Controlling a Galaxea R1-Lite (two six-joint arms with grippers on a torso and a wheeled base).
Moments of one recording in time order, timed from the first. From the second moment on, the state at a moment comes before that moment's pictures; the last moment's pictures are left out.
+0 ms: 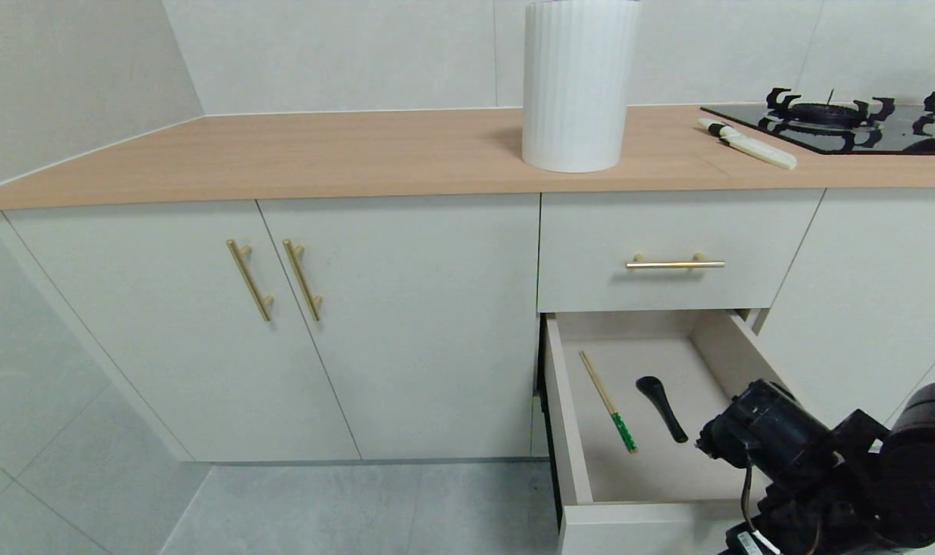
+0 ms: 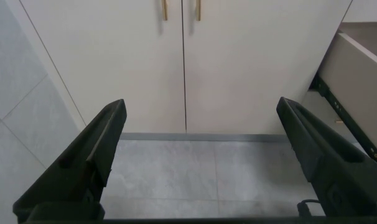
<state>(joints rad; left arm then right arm) 0.00 0.00 0.00 0.00 0.03 -0.01 0.60 1.72 -0.73 0.32 -0.25 0.26</state>
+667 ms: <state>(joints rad) 0.00 0.00 0.00 0.00 0.03 -0.01 0.54 1.81 -0.78 0.01 -0.37 0.37</state>
